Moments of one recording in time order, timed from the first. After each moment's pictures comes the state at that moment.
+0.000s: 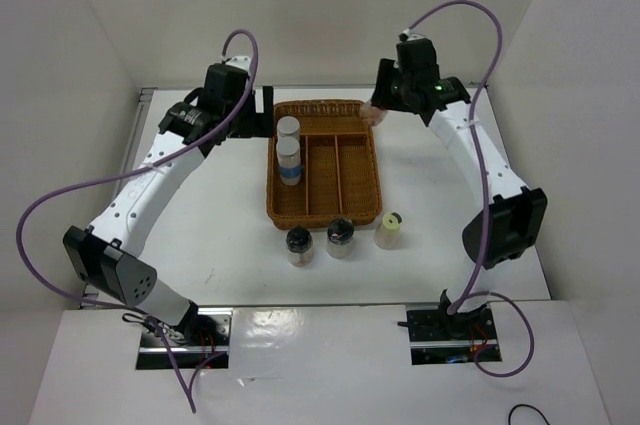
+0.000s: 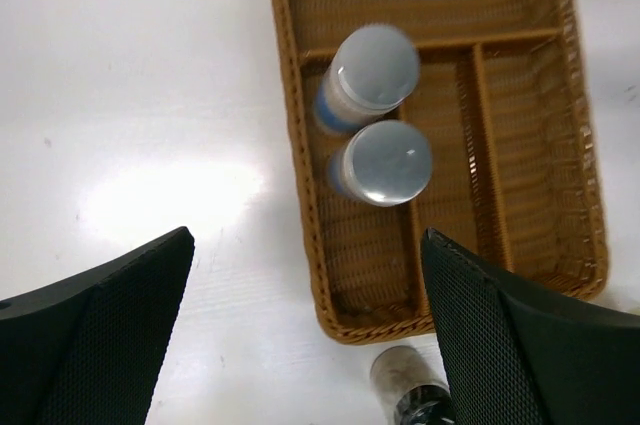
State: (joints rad) left arm -0.43 1.53 1.71 -0.81 -0.21 -0.30; right arm 0.29 1.68 1.77 -0.71 0.11 0.38
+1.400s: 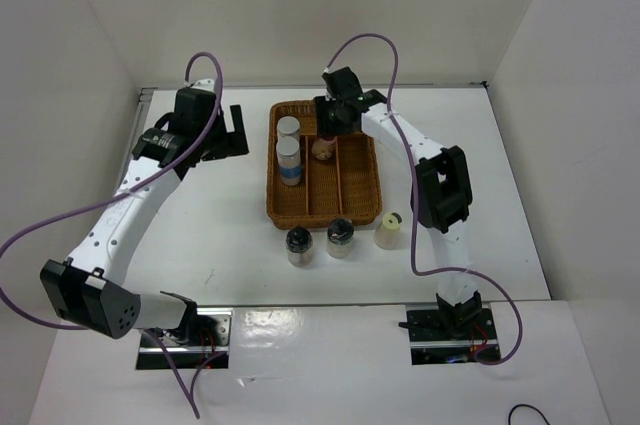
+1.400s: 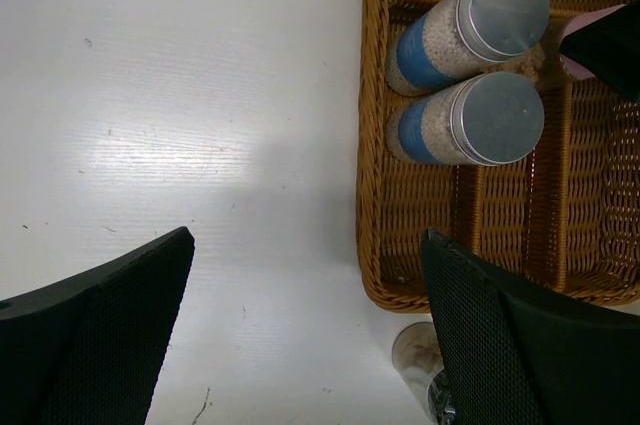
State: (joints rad) left arm -0.28 1.33 1.41 -0.78 -0.18 -0.38; right arm 0.50 2.17 1.97 -0.64 0.02 0.28
